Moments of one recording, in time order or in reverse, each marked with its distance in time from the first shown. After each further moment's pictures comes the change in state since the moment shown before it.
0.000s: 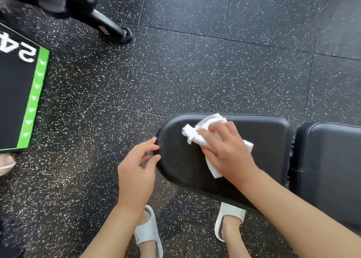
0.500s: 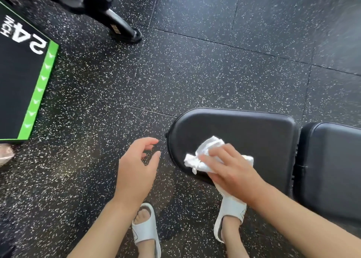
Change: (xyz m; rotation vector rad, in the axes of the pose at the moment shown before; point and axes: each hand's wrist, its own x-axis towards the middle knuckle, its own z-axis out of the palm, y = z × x) left_hand -0.012 -0.014 -0.047 0.097 -0.067 -0.012; right_hand -0.046 -0.039 0.003 -0.012 -0.187 -0.236
